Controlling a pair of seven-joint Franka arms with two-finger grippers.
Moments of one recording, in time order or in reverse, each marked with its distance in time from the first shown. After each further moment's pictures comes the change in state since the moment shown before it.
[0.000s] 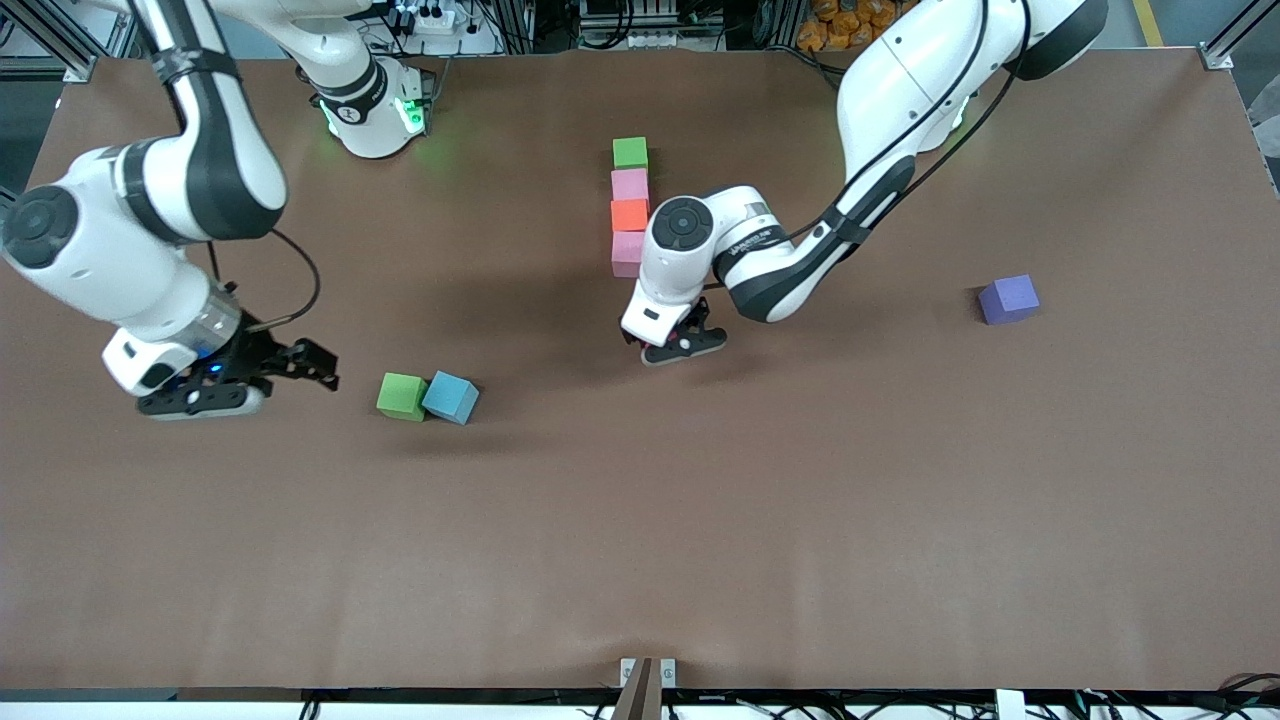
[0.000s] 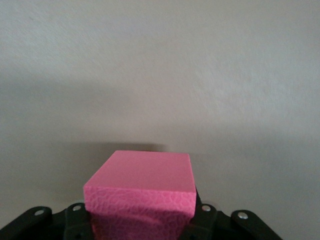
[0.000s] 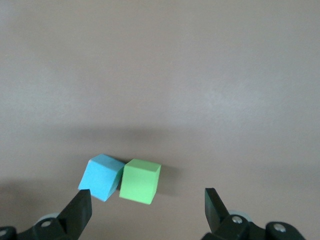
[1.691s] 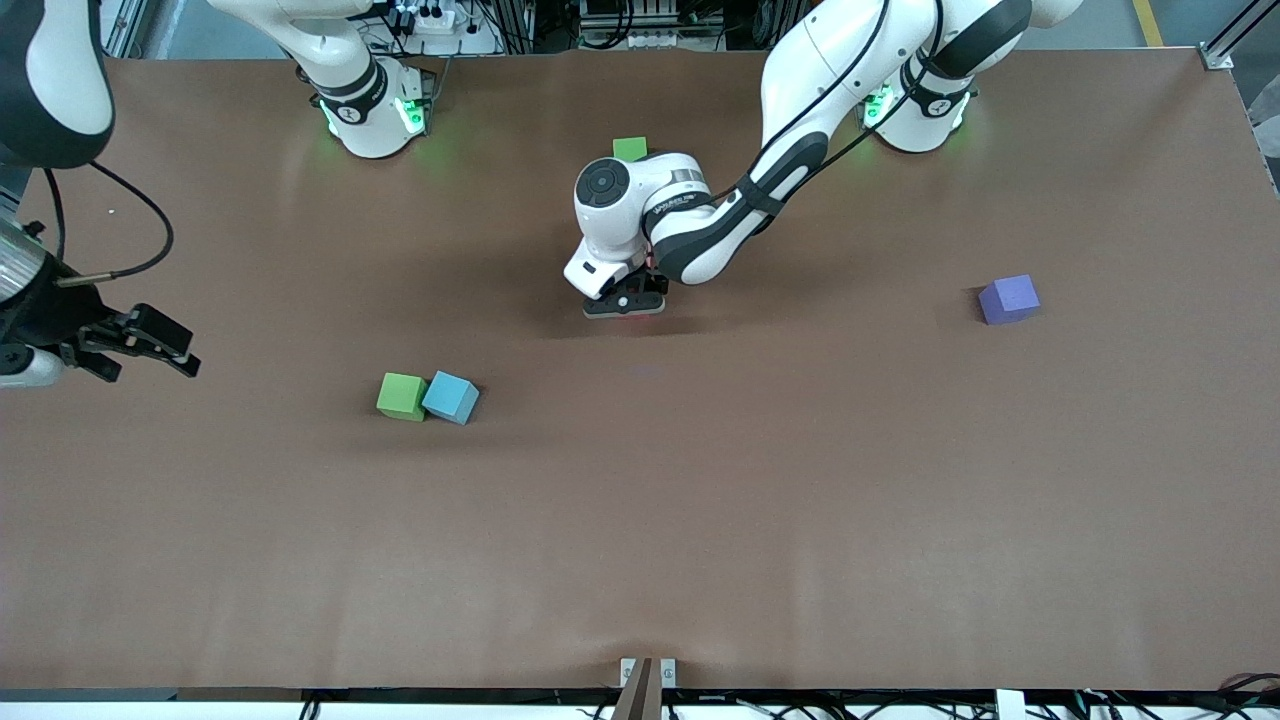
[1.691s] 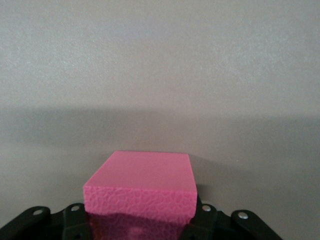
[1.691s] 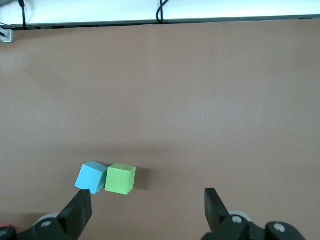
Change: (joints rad) left arm -0.255 0.048 0.100 0.081 -0.001 -0.117 0.044; right arm -0.014 -0.096 -0.110 0.227 -0.002 -0.286 -0.033
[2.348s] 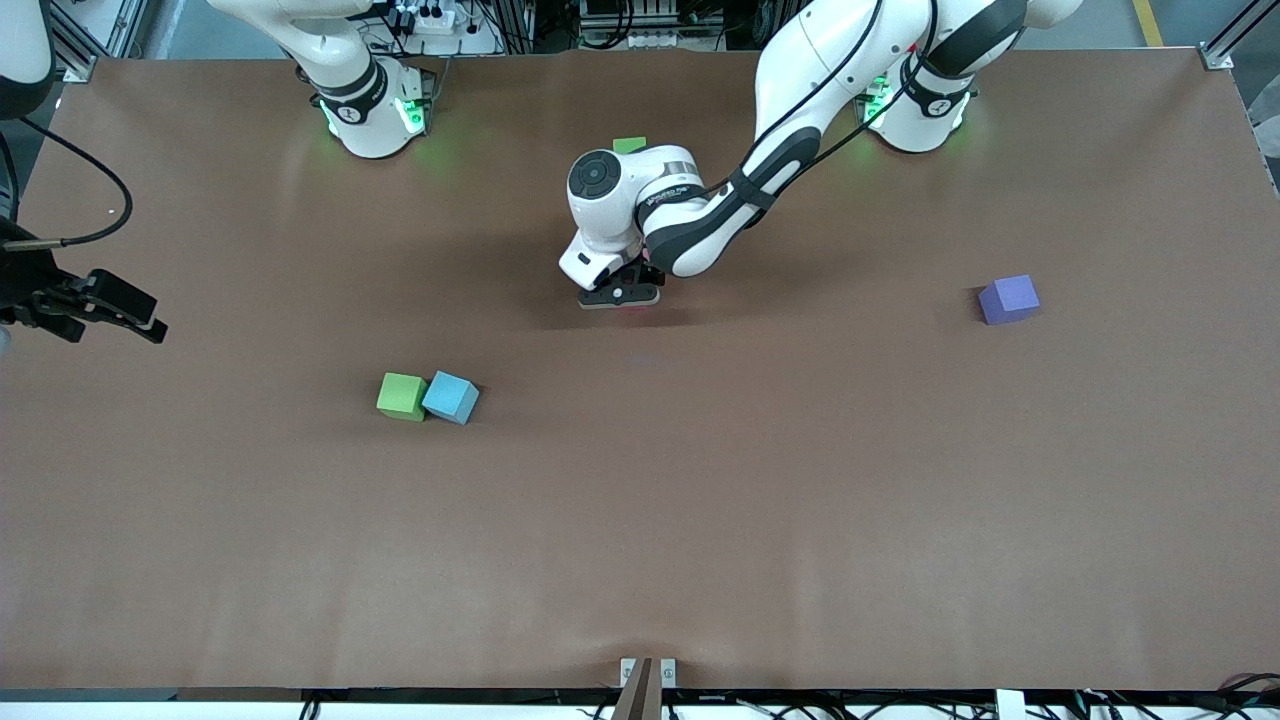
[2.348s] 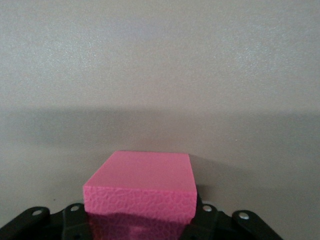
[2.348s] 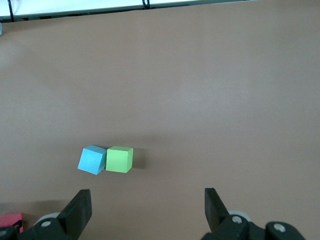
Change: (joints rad) left arm -0.009 0.002 -0.011 -0.001 0.000 -0.025 0.000; right arm 0.010 -0.003 -0.010 0.113 -0.035 -0.168 0.056
